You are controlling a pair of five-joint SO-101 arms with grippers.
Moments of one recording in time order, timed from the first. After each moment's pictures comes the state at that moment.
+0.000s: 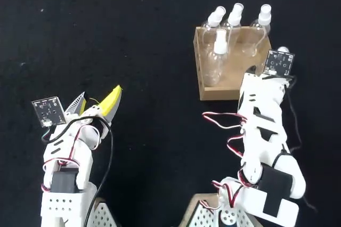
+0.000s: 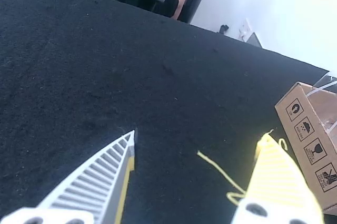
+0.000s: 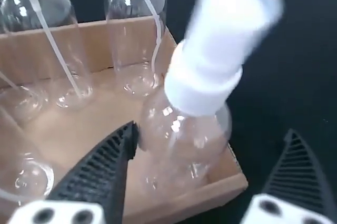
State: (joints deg) left arm -3.4 -103.3 96.1 32.7 17.4; right arm 20.1 -10.4 64.6 -18.2 6.3
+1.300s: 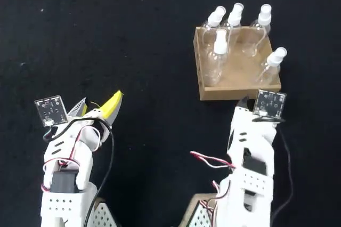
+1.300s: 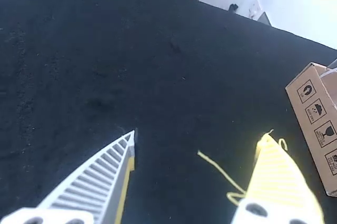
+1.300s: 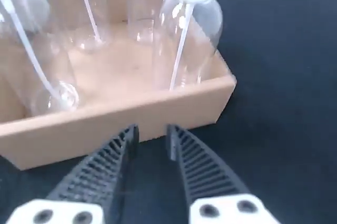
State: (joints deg) left arm -3.4 -103.3 96.1 37.5 17.4; right arm 20.1 -67.1 96.4 8.5 6.3
